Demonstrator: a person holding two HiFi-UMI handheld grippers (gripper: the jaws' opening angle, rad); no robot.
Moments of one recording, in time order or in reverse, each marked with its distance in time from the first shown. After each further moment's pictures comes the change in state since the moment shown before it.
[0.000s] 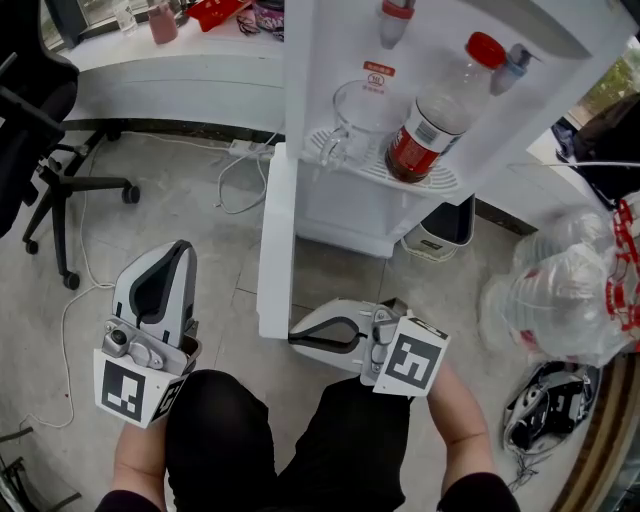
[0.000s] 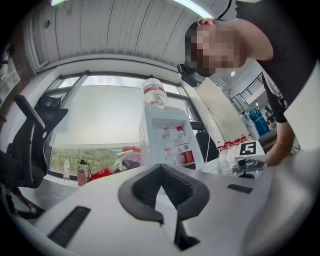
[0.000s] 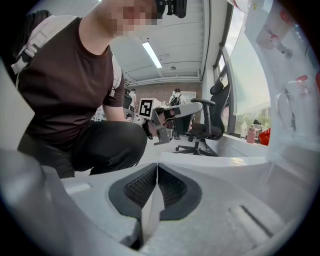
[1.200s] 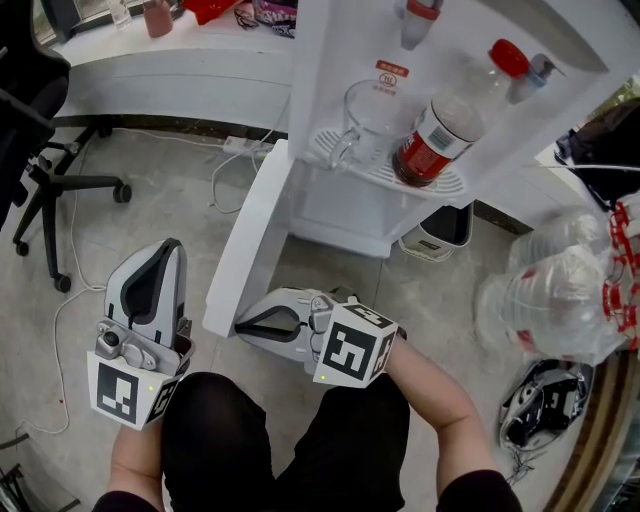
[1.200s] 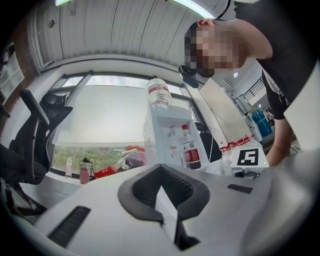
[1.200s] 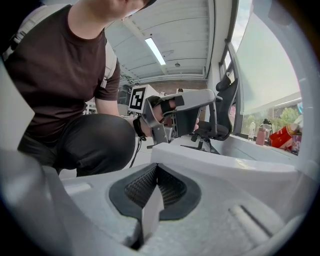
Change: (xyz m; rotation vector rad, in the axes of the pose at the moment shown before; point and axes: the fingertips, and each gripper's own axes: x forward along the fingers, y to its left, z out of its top) left arm -0.005 0.020 -0.016 -0.040 0.003 0.023; right arm 0.077 -0.030 0.007 -0.035 0.003 0.036
